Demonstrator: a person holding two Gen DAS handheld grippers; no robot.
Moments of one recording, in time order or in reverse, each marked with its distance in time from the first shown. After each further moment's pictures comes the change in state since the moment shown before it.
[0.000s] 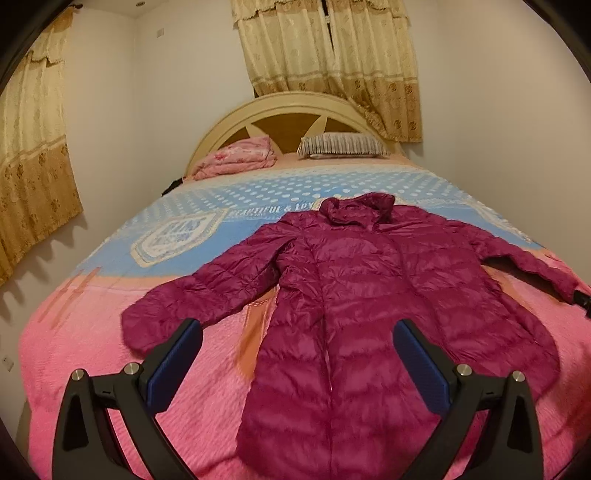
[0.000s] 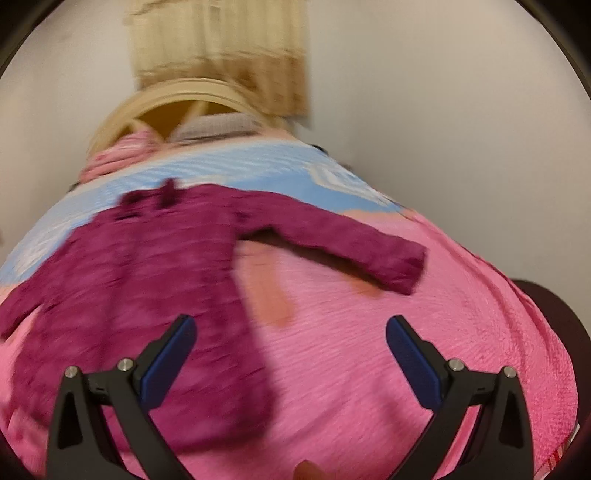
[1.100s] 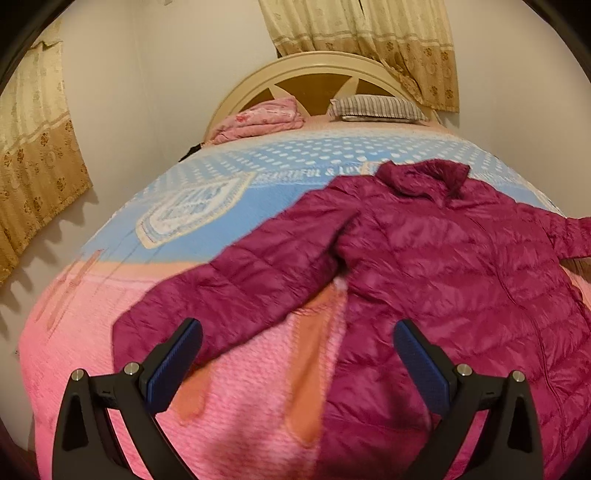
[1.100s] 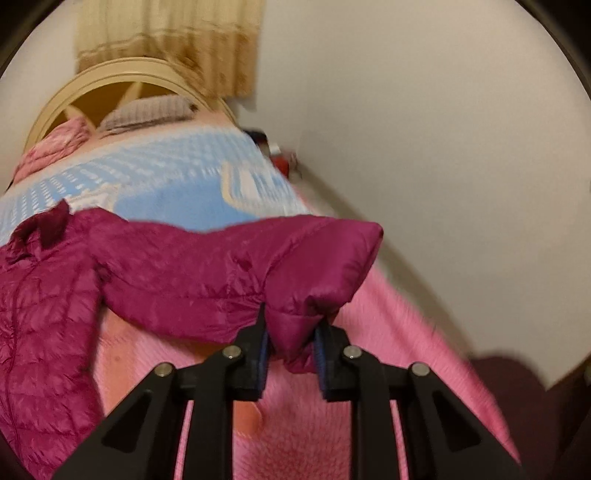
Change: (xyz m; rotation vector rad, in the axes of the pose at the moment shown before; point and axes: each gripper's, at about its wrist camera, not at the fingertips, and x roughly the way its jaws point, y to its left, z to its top) left arm 0.116 0.064 0.019 -0.021 0.130 0.099; right arm 0.062 -0.062 0.122 -0.066 0.038 -0.192
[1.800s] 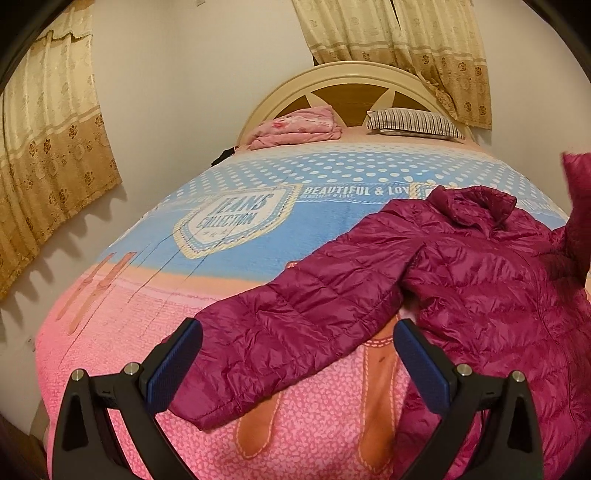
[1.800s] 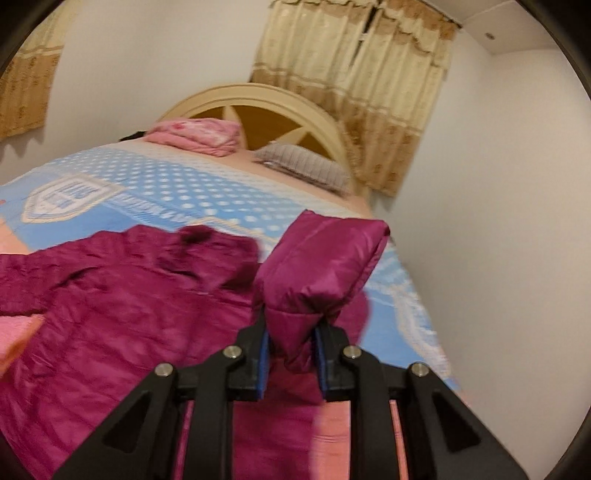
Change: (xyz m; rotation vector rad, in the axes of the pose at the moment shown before) left arm 0.009 0.051 0.023 -0.060 -0.027 0.098; right arm -0.082 0.285 0.018 -0.448 -0.276 0.290
